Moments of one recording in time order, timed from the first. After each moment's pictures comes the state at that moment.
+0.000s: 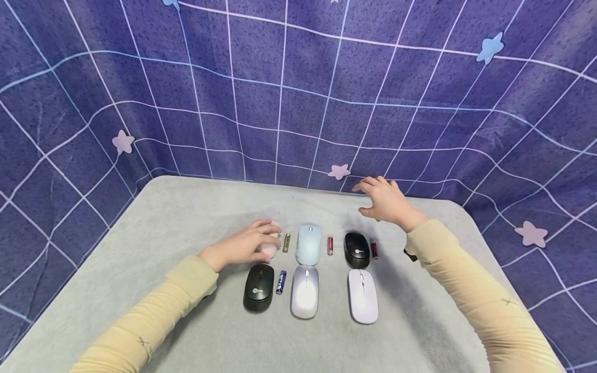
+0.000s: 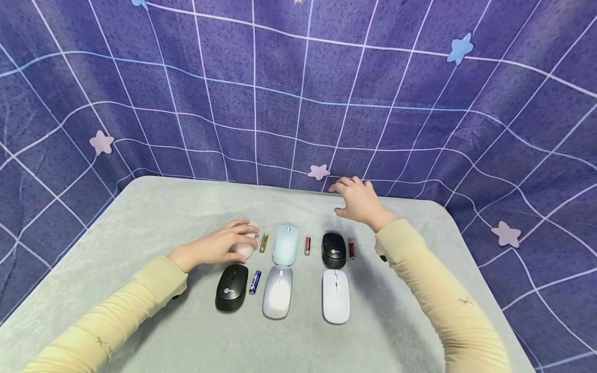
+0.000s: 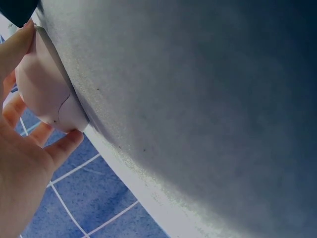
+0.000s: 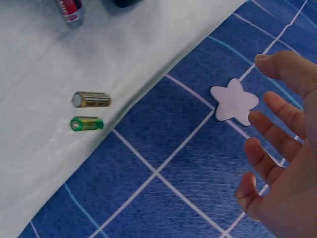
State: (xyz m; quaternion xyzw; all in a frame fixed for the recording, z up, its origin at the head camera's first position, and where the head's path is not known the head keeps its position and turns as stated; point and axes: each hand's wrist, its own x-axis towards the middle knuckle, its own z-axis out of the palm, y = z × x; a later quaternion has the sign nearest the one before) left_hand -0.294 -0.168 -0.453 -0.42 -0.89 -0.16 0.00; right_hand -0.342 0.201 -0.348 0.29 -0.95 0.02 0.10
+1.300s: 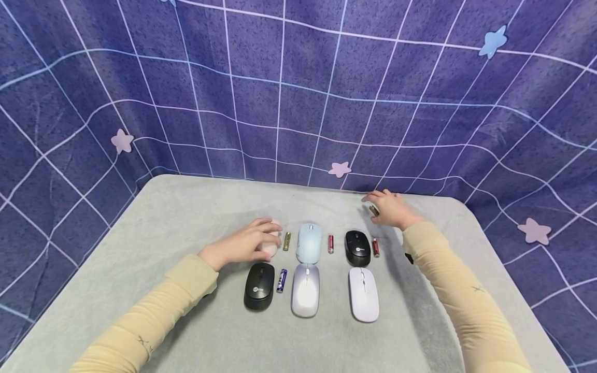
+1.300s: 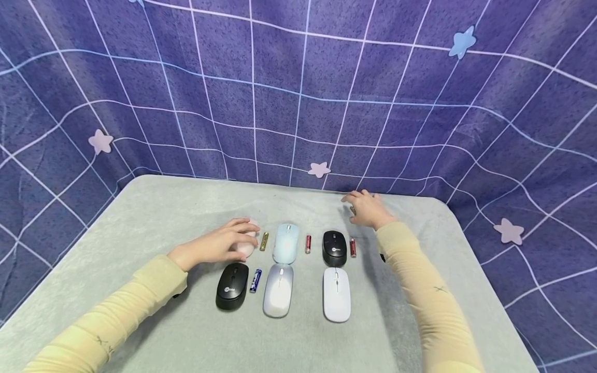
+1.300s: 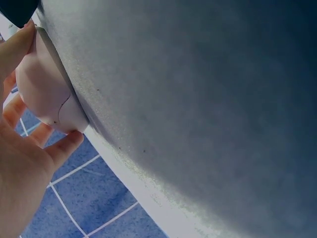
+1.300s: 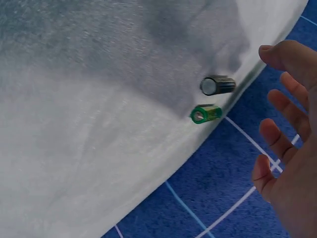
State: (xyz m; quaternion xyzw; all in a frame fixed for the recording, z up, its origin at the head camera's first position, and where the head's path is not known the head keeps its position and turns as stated) left_hand -0.296 -0.168 -0.455 -0.42 -0.89 -0.15 0.01; right_hand -0.381 0.245 -0.418 0.28 -0.96 0.02 0.05
